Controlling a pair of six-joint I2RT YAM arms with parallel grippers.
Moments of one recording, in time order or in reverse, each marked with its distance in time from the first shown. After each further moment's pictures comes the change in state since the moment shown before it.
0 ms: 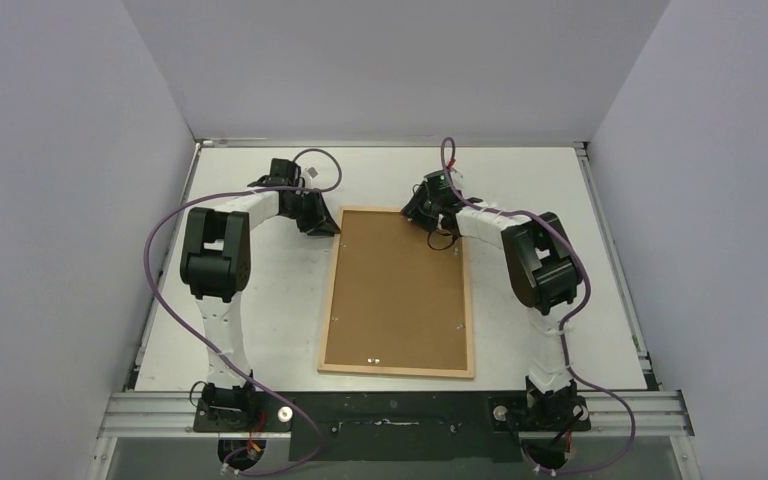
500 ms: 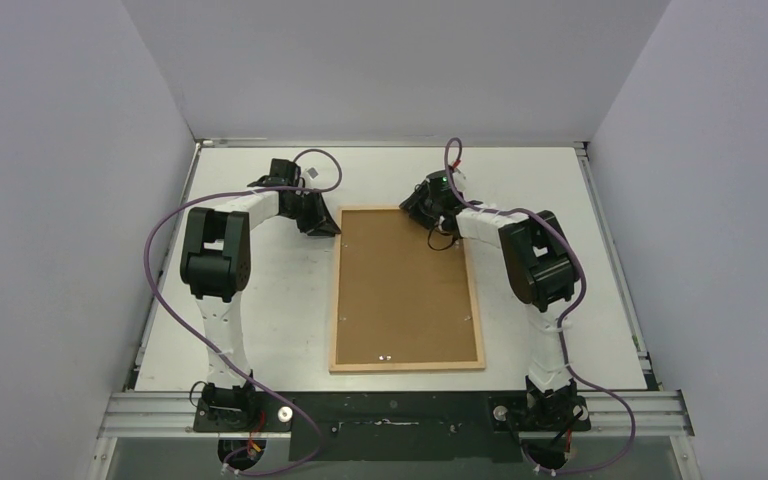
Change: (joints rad) left arm 0.001 0.002 0.001 -0.003 0.012 0.000; right arm -0.006 0.034 -0.009 0.116 -0.008 0.083
